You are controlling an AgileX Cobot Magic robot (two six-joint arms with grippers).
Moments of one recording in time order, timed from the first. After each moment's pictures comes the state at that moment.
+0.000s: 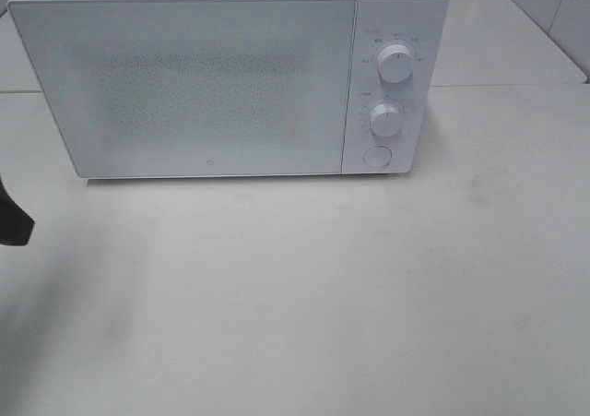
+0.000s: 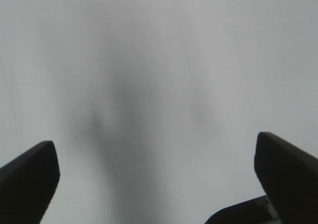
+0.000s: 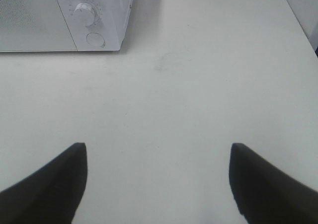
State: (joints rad) left arm -0.10 1.18 -0.67 -0.33 0.73 0.28; right arm 0.11 0.00 -0.51 -0.05 1.04 0.10
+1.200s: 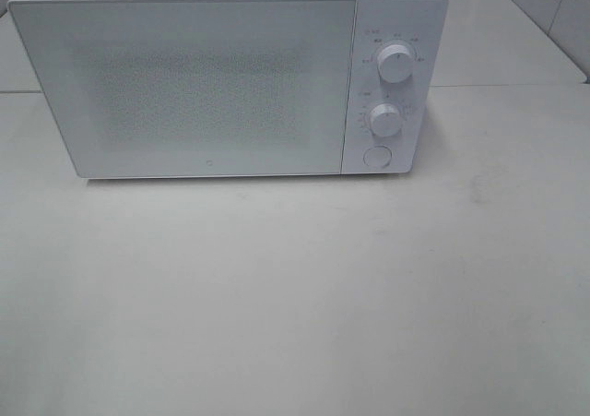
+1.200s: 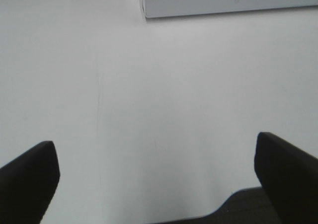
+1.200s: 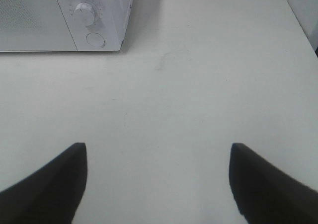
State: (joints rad) left arm -0.03 0.19 -0.50 -0.13 1.04 0.10; right arm 0.11 0.00 -0.51 -0.05 1.04 0.10
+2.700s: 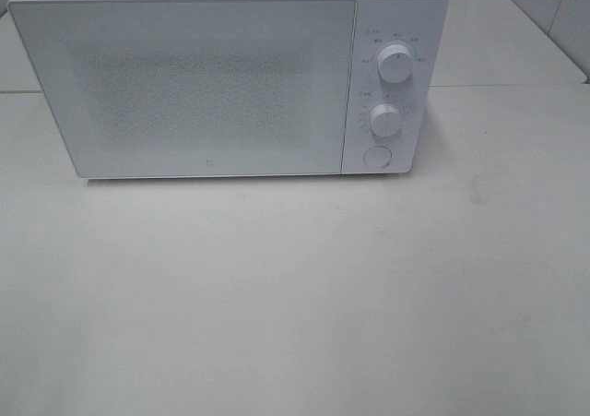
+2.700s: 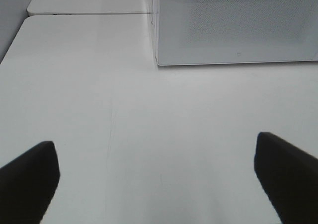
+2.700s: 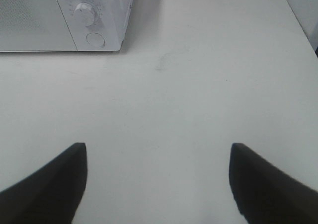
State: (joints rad) left arm 0.04 0.00 -0.50 -0.15 1.04 0.10; right arm 0.11 0.00 -0.51 -0.05 1.04 0.10
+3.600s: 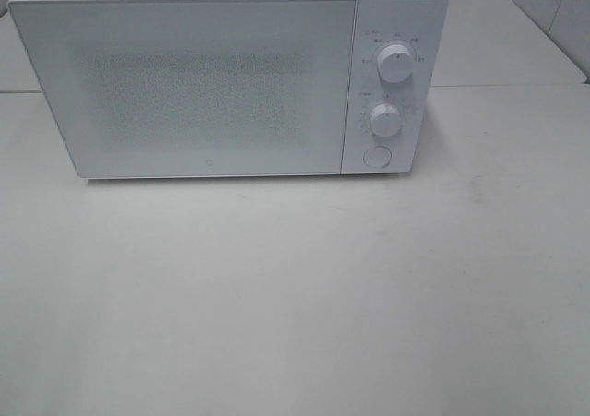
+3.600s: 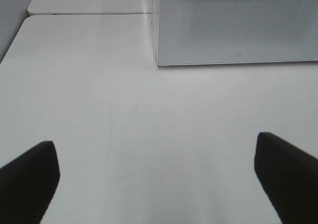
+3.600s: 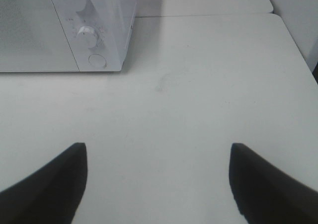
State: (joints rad) left arm 0.04 0.00 -0.50 -0.15 1.04 0.10; right arm 0.11 0.05 -0.53 -0.05 0.95 0.10
